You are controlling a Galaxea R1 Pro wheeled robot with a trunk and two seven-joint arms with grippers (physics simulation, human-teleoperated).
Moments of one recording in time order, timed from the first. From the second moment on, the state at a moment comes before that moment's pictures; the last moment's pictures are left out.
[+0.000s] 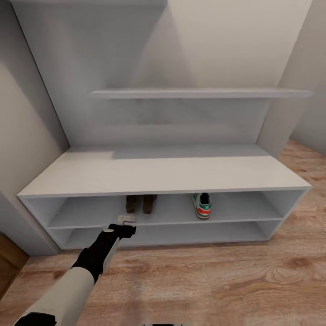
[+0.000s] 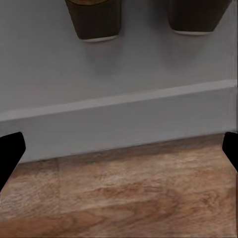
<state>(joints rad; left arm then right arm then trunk) -0.73 -0.06 -0.08 -0.64 -0.03 0.36 0.03 -0.05 -0.40 -1.33 -0.96 0.02 0.06 0.18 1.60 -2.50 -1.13</state>
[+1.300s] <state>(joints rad) -0.29 0.24 0.07 -0.65 0.17 -0.16 -1.00 -0.05 -0.32 -1.32 -0.96 0.06 -0.01 0.19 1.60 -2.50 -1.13</state>
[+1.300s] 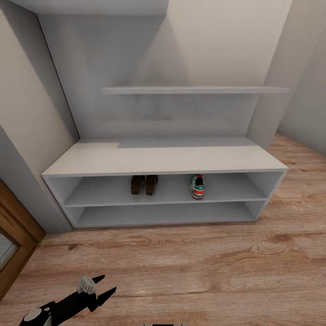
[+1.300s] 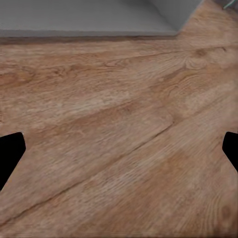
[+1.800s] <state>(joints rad) -0.27 0.24 0.10 -0.64 0.16 -0.20 -0.85 -0.05 -0.31 -1.32 -0.96 0.06 -0.01 0.19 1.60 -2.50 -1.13</state>
